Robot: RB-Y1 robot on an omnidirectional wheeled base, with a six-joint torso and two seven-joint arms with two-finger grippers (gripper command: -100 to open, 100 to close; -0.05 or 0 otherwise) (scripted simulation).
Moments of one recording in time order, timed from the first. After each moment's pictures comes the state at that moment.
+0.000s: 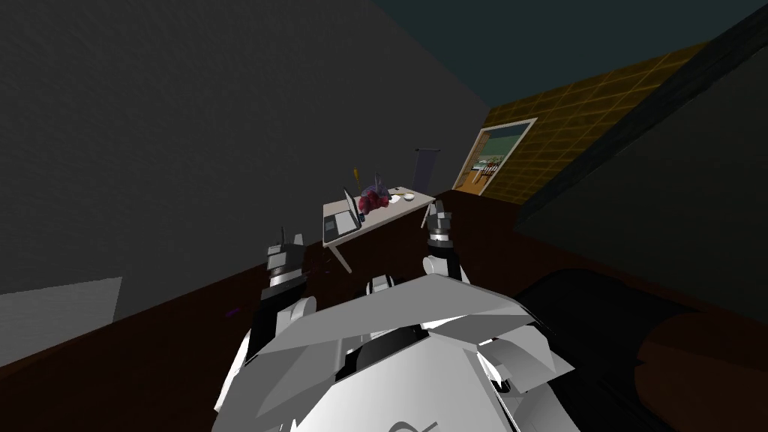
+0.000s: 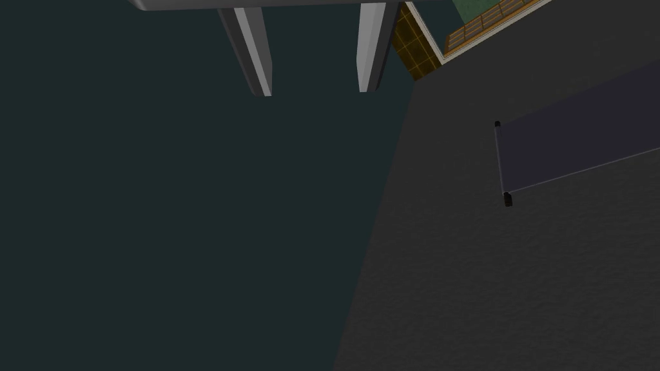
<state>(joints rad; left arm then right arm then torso) 0.51 0.08 0.05 -2.24 0.09 -0.37 -0.11 0.47 0.05 -0.05 -2.26 -0.12 -0.50 0.09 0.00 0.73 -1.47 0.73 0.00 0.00</state>
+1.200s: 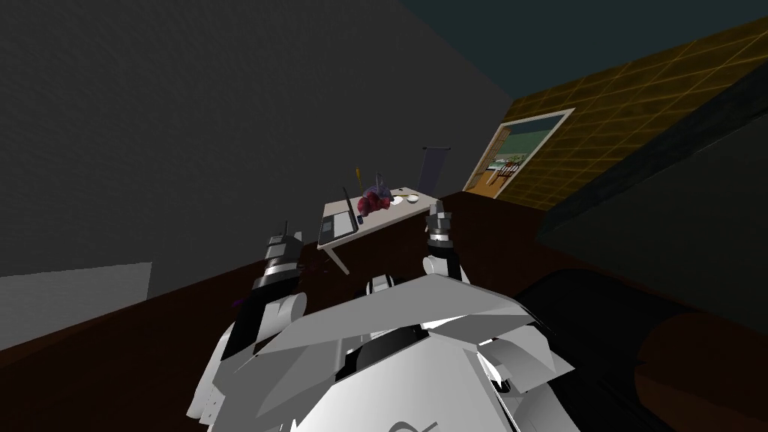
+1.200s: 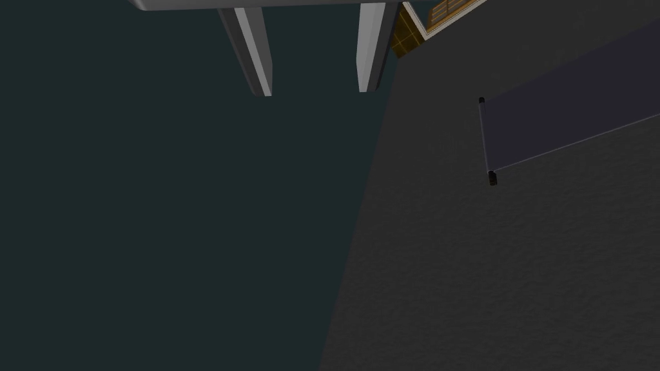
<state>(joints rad) 0.45 0.14 0.10 -2.32 0.10 -0.08 -0.11 0.47 0.05 -0.05 -2.26 -0.12 -0.50 0.09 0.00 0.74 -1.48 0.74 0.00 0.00</state>
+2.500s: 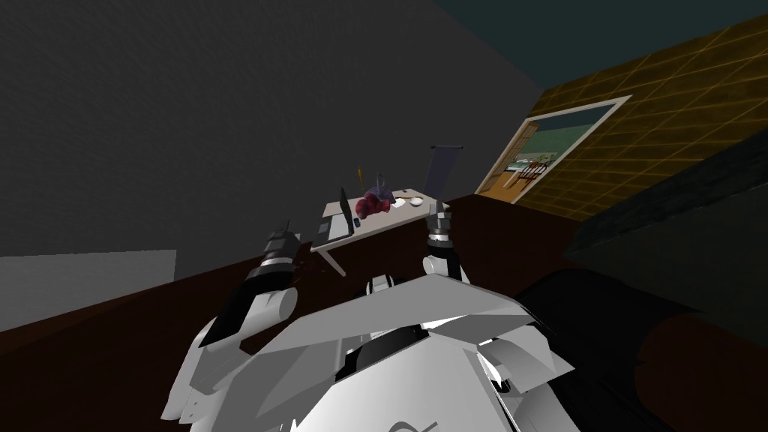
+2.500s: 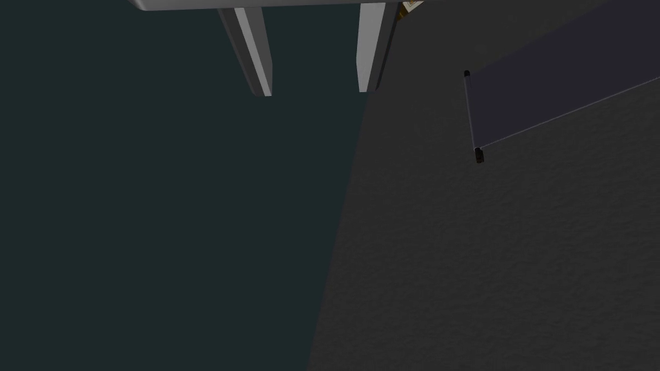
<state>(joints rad) 0.37 0.18 0.17 -2.39 0.11 0.27 -0.12 0.47 0.05 -0.05 -2.26 -0.12 -0.50 0.09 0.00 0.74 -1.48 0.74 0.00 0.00</state>
